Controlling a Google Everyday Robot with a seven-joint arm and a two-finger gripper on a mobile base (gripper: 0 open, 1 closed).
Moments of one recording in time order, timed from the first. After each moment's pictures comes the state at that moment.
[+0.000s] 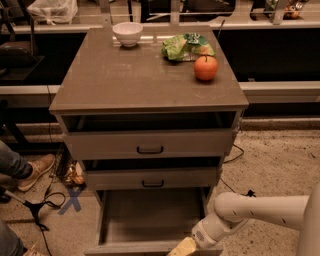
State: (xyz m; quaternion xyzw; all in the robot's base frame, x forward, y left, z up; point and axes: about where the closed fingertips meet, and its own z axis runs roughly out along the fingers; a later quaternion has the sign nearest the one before) arm 0.346 -0.081 0.379 0.24 -0.91 -0.34 0.06
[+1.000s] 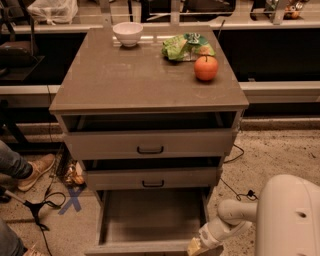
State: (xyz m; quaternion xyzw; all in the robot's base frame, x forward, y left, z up) arm 0.384 -0.136 0.233 0.14 -0.93 -0.33 0.09
